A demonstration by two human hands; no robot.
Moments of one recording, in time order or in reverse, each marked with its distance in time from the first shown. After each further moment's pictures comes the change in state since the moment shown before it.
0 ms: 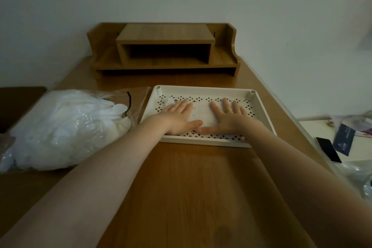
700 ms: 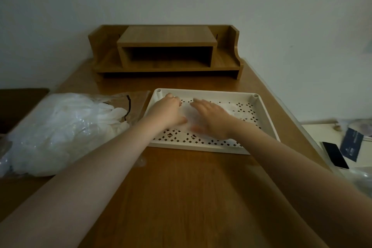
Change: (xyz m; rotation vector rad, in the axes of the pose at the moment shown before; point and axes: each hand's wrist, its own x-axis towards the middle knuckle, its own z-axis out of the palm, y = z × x) left_hand -0.007 -0.004 -0.022 -0.200 0.376 -0.175; right_hand 0.000 -0.025 -0.009 0.030 0.276 -0.439
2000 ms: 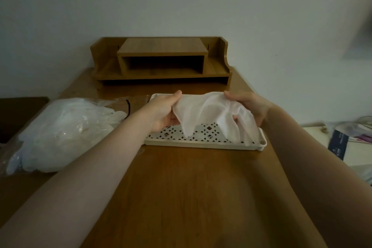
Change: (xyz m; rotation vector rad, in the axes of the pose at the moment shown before) left_hand -0.036 0.020 -0.033 -1.398 -0.197 -0.264; right_hand -0.048 0.057 -0.059 1.590 -0.425 0.124
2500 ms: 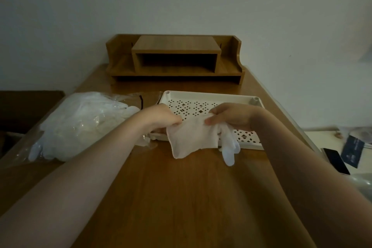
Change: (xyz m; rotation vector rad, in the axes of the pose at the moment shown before) left_hand -0.016 -0.008 -0.035 0.923 0.092 -0.134; right_hand 0.037 0.013 0.049 -0.665 0.210 0.063
